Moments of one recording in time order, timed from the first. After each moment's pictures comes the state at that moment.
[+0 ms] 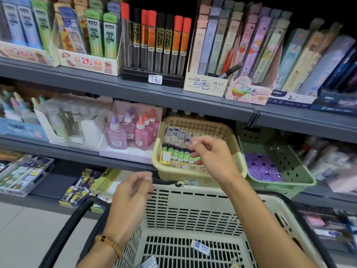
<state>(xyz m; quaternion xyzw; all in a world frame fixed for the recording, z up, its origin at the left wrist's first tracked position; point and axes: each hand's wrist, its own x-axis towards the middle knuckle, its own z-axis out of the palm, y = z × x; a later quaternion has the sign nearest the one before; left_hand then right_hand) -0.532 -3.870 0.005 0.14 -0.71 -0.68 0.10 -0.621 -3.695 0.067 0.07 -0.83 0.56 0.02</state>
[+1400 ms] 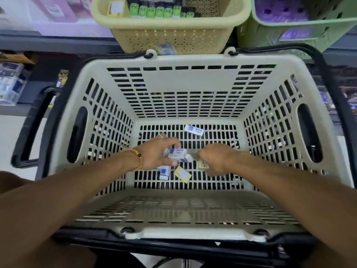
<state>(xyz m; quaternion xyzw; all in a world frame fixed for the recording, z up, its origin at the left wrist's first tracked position) -0.494 -3.811 -0.161 -0.18 -0.88 -0.25 -0.36 -0.496 -3.591 -0.171 0.28 -0.88 -0.02 -0.39</state>
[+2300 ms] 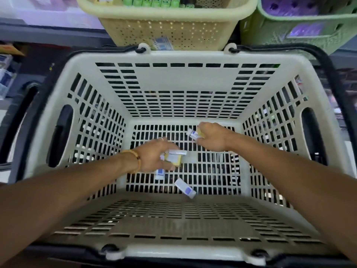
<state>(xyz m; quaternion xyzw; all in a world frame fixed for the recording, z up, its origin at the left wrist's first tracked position) -0.498 -3.803 -0.171 -0.16 -0.87 -0.28 -0.38 -0.554 -3.588 -0.167 0.13 -0.91 0.15 -0.37</state>
